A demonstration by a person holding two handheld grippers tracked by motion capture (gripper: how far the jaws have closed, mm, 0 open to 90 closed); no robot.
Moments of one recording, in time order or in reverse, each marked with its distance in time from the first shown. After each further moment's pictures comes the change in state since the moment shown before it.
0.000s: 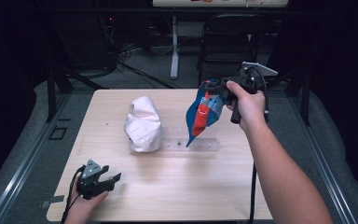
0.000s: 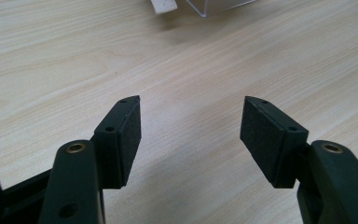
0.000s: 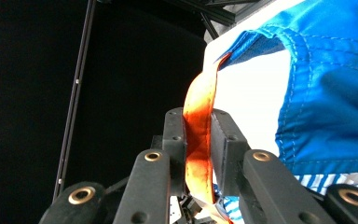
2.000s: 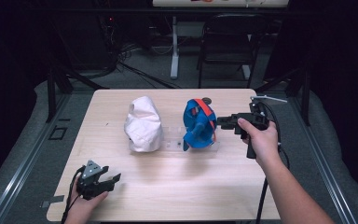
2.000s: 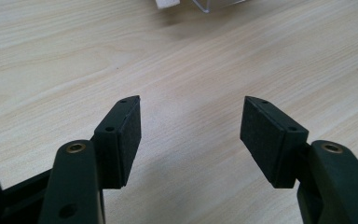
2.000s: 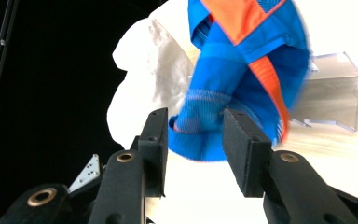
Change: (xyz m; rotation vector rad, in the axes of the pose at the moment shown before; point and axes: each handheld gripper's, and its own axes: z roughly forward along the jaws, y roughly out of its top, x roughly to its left) left arm 0.000 -0.002 0.001 -0.002 0.015 -0.005; right arm -0.071 -0.053 -0.030 0.041 -0.182 -0.123
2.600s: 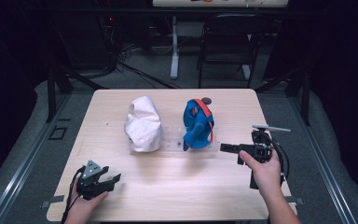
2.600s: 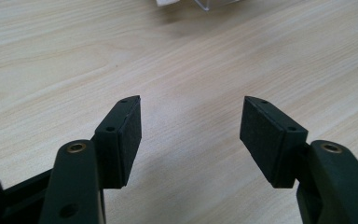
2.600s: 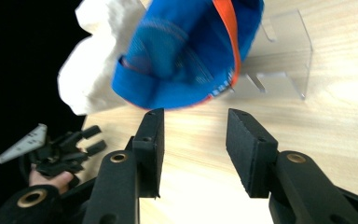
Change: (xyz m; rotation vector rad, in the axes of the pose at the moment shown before) left arm 0.000 -0.001 0.001 0.003 -0.005 -0.005; right arm -0.036 -0.074 0.001 -0.069 -0.098 -0.174
